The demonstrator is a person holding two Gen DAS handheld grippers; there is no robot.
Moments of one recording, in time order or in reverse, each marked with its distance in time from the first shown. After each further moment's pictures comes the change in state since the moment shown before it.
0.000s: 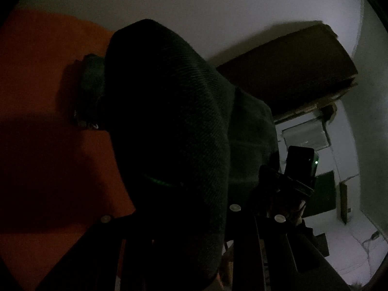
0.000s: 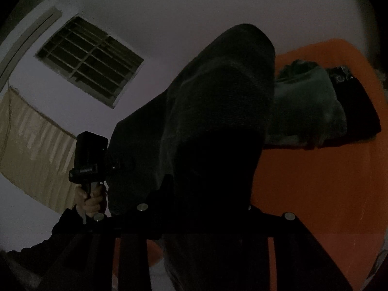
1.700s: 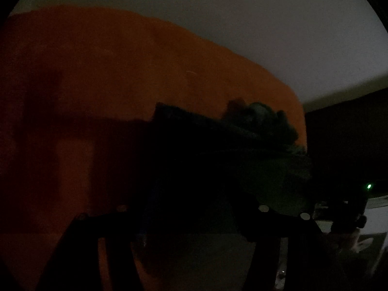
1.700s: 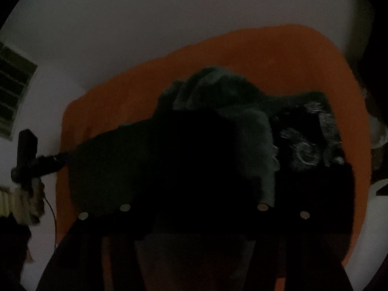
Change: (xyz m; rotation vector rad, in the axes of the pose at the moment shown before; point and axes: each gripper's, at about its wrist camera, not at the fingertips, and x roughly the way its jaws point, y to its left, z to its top) left arm 0.342 0.082 0.362 -0.210 -0.011 0.493; right arm 0.220 -0.314 0.284 -0.062 0.314 -0.371
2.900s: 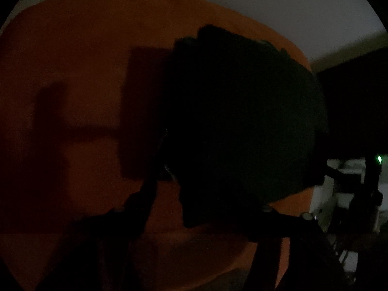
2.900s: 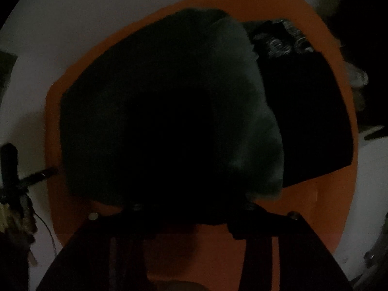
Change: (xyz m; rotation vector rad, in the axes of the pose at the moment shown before) left arm -0.004 0.034 -0.142 0.082 0.139 0.126; right arm -0.044 0.013 -0.140 0.055 0.150 -0.139
